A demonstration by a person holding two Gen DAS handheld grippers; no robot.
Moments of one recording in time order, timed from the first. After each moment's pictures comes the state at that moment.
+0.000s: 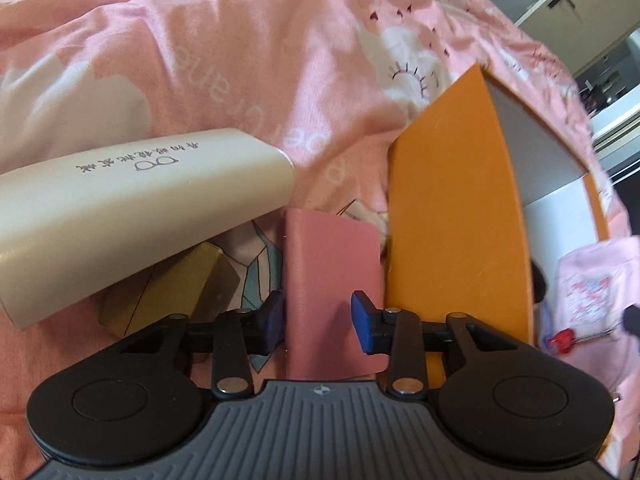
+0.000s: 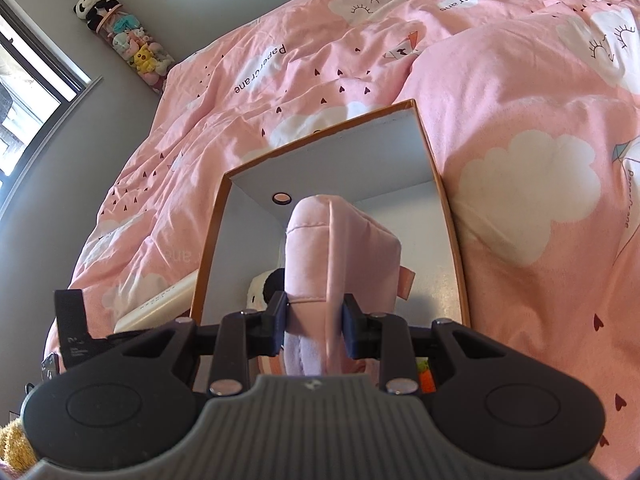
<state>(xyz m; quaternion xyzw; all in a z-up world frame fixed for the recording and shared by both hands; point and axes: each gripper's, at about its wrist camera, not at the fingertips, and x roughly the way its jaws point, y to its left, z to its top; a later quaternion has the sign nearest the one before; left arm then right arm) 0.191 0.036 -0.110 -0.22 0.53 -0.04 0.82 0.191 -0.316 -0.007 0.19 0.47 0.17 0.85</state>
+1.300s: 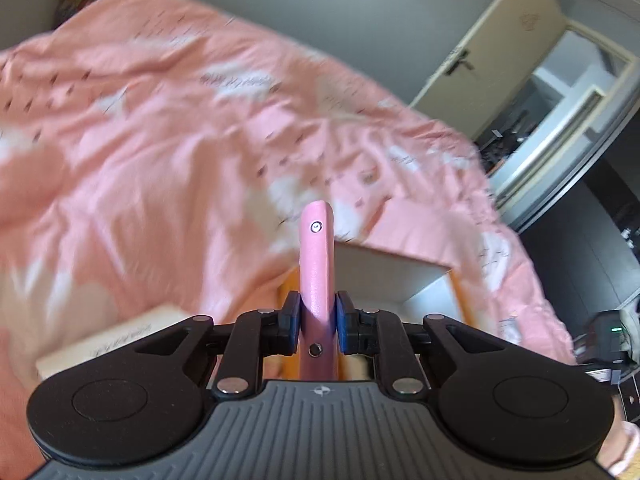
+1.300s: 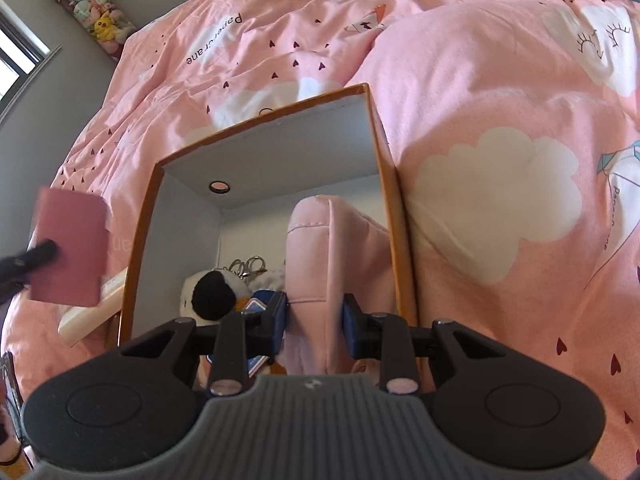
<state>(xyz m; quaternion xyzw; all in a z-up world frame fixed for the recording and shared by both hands) 0.189 0.041 0.019 -0.22 0.38 -0.14 0.89 0.233 -0.326 -0.025 0.14 0.52 0.13 0.83</state>
